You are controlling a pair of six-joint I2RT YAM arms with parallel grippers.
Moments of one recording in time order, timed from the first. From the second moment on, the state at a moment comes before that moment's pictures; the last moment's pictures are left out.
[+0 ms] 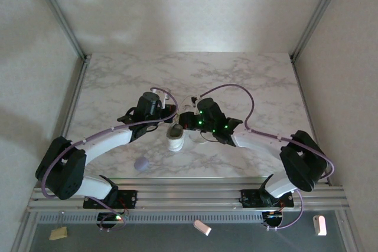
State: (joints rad) left arm -0.55 1.40 0.78 0.06 0.10 -0.45; right arm 0.85 1.48 0.86 0.08 -0.18 0.83
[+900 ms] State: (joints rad) left arm -0.57 1.40 0.76 0.06 0.19 -0.40; right arm 0.77 1.56 1.00 -0.25 -0.05 0.46
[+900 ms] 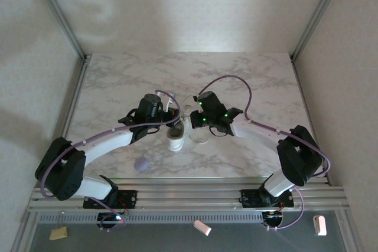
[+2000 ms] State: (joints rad) left arm -0.60 1.46 0.77 0.08 0.15 -0.43; right arm 0.67 1.73 1.01 -0.07 -0.31 0.42
